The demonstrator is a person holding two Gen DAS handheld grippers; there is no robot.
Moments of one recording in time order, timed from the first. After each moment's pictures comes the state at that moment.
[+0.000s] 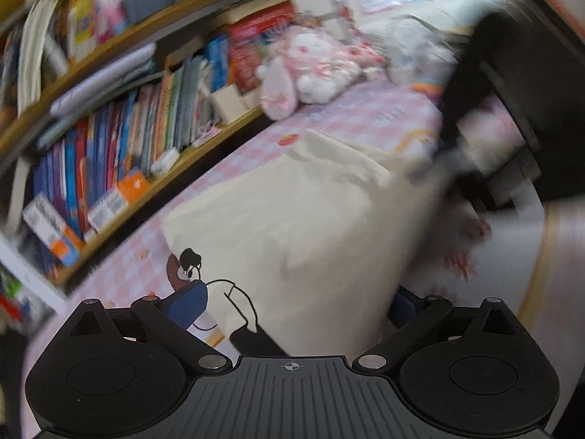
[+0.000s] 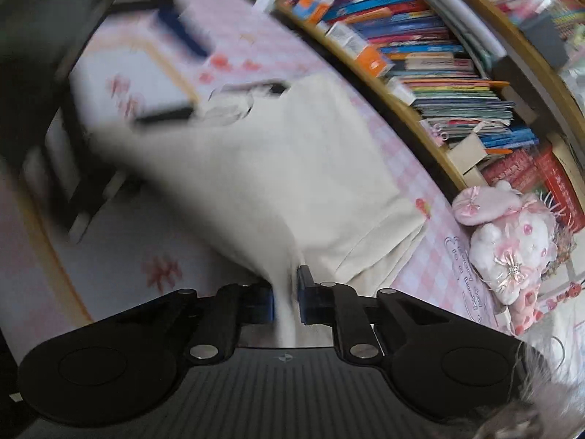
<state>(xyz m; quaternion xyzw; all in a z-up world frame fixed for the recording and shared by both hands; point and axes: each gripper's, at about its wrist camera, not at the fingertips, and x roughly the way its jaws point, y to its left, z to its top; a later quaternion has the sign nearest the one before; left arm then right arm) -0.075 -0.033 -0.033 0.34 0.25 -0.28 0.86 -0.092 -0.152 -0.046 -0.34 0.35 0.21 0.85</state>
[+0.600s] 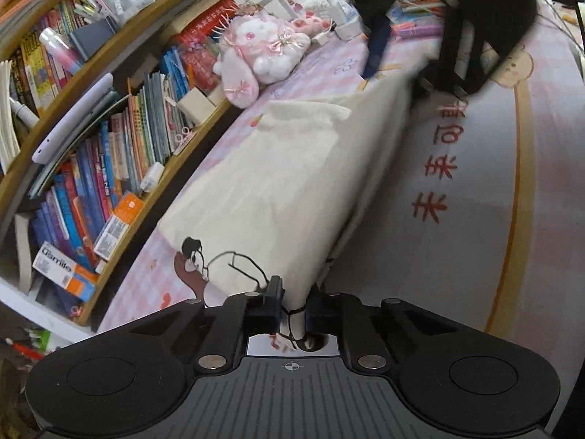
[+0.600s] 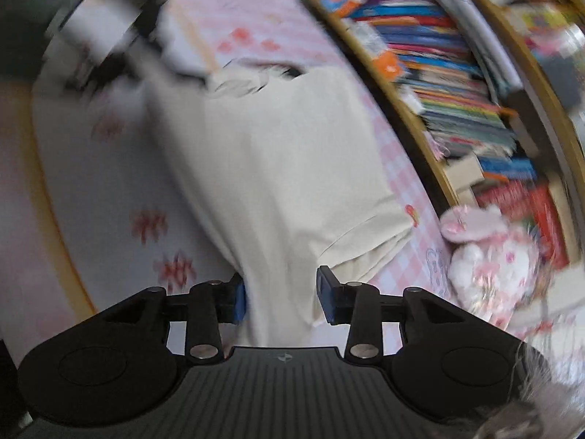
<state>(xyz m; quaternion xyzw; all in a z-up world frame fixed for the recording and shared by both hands) -0.081 -0.021 -0.046 0.43 0.24 -0.28 0.82 -0.112 -0.153 -0.068 -0.45 0.34 0.21 0.80</state>
